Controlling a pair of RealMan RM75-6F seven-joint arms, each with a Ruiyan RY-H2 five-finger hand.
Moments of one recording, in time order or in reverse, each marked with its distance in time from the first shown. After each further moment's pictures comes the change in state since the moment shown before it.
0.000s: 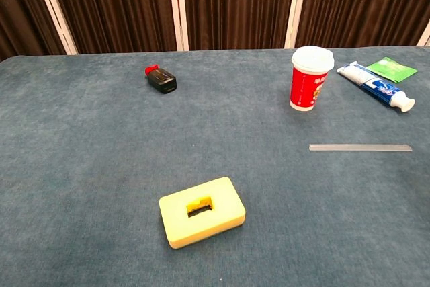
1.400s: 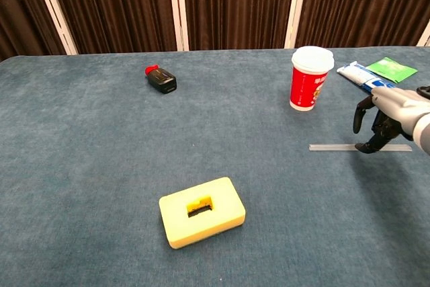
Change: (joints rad) left arm -0.017 0.012 -0.012 -0.031 -0.039 -0.036 0.010; right arm 0.307 -0.504 0.069 0.492 0.486 -0.083 -0.215
